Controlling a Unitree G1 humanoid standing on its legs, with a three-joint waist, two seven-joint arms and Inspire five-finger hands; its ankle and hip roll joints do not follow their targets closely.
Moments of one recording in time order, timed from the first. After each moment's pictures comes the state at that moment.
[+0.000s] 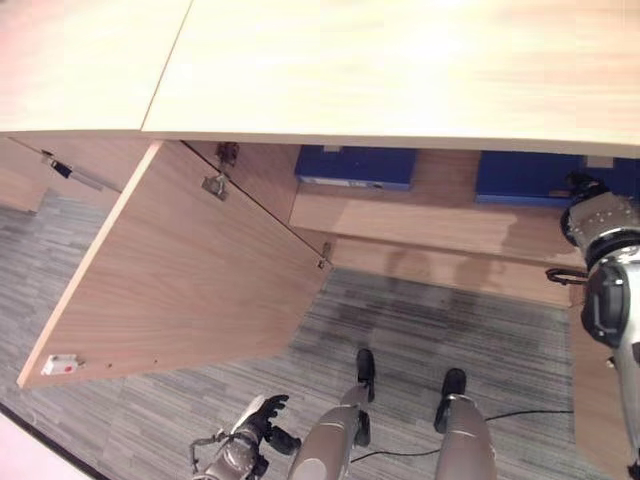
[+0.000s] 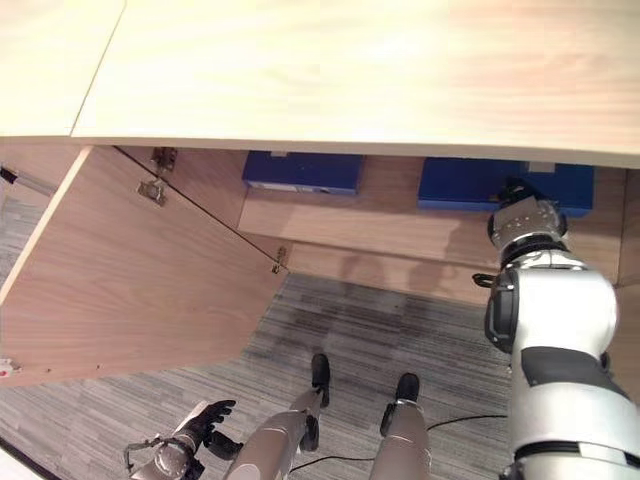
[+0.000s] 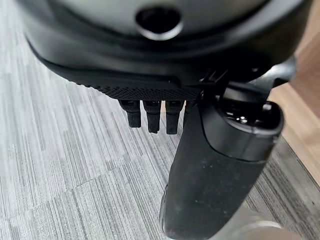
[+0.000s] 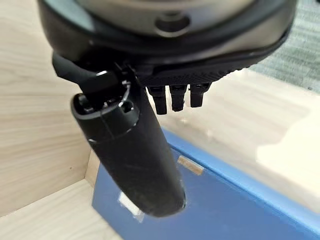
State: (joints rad) left arm -0.11 0.29 -0.55 1.11 0.05 -0.13 0.13; right arm -1.34 -0.60 -0.02 1.62 1.07 -0.04 -0.61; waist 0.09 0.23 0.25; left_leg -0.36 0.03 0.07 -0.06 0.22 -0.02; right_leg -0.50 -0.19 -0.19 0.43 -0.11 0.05
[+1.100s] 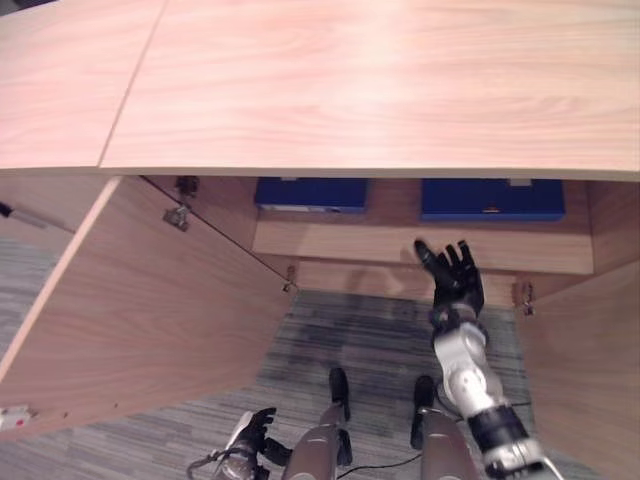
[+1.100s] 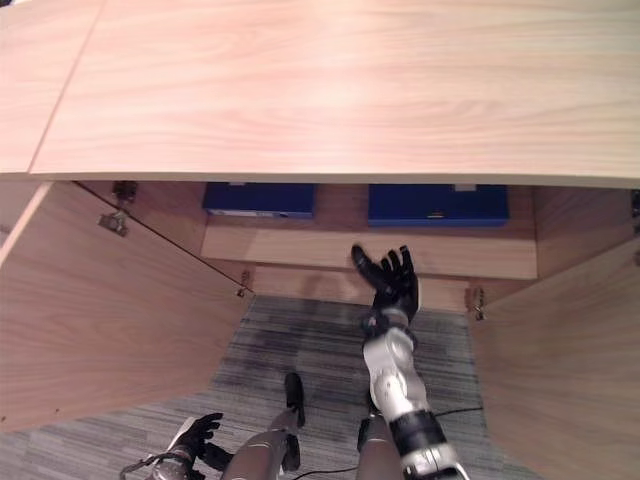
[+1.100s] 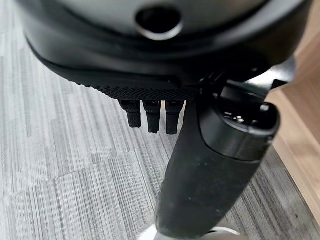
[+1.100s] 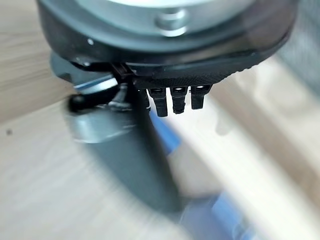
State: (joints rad) left arm -0.05 0.23 -0.32 1.13 0.04 -0.07 0.15; right arm -0.20 -0.24 0.18 0.31 0.78 -0.21 -0.49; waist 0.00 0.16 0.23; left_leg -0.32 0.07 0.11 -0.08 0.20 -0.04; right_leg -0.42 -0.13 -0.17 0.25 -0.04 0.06
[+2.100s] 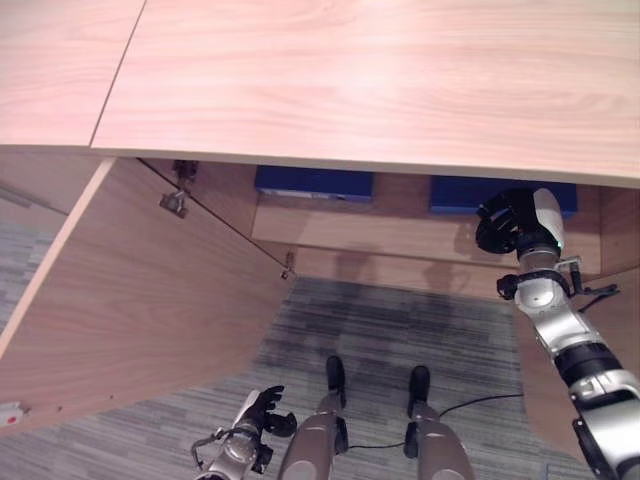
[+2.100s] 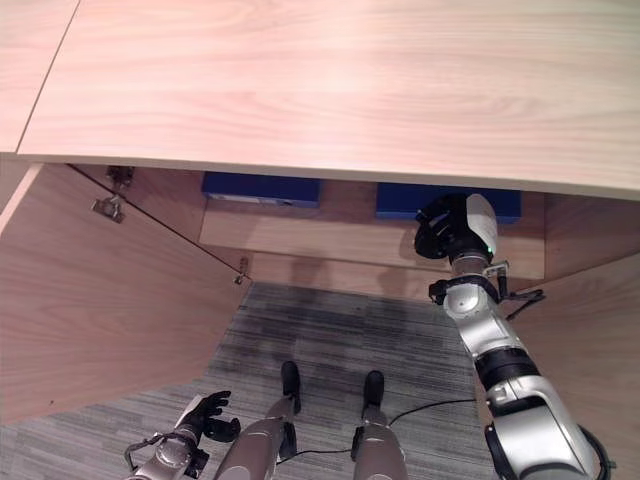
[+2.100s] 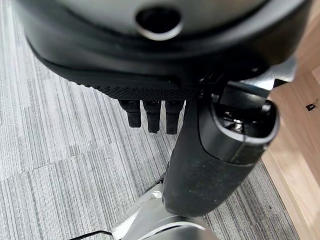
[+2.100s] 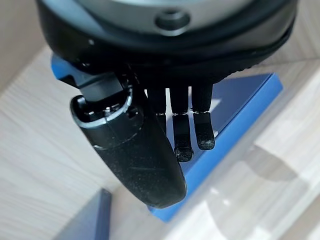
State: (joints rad) left arm -0.13 0.23 -0.33 1.13 0.06 -0.13 0.12; right arm -0.65 -0.67 0.32 0.74 -0.07 -0.09 -0.37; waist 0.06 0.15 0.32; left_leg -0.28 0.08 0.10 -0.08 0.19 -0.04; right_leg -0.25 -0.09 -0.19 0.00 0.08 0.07
